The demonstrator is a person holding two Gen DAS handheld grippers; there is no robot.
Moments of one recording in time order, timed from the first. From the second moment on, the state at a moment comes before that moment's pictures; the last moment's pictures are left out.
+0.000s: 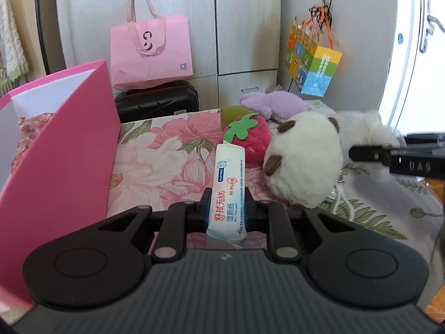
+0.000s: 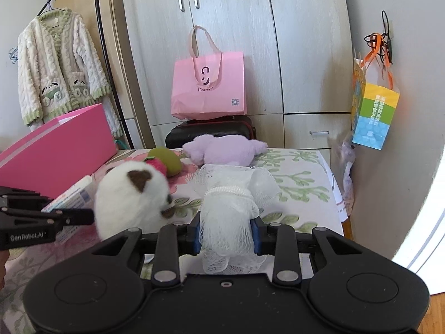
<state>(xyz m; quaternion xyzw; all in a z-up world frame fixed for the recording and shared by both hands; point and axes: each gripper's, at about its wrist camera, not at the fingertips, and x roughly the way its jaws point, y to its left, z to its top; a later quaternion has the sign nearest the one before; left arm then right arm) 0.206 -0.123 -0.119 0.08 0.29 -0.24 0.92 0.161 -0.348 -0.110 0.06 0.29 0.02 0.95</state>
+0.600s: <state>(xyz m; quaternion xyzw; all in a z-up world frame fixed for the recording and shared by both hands) 0.145 -0.075 -0.101 0.02 0.28 -0.26 0.92 0.078 -0.287 -0.098 0.05 0.28 0.01 0.96</state>
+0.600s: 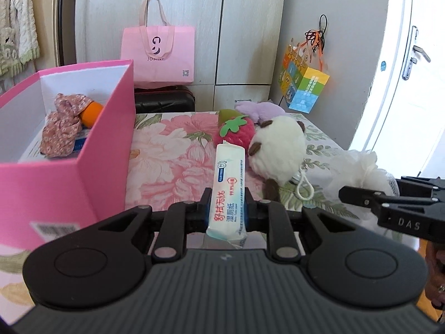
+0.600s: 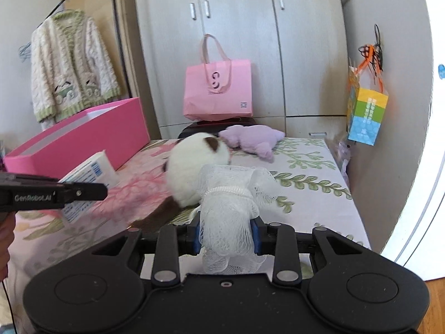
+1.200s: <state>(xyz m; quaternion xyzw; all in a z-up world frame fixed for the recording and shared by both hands) 0.098 -0.007 -0.069 0.04 0.31 -0.28 0.91 0.053 -0.199 -0.075 0.07 0.31 0.17 0.93</state>
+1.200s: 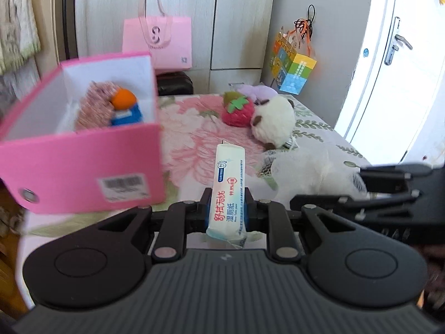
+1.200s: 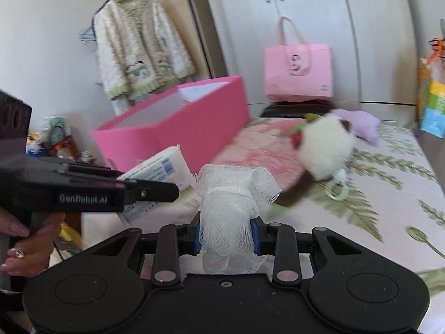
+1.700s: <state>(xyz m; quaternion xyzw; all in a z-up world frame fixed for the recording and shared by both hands) 0.125 0.067 -0.001 0.03 0.29 -0.25 0.93 0.101 -0.126 -0.003 0.04 0.27 0.27 0.92</state>
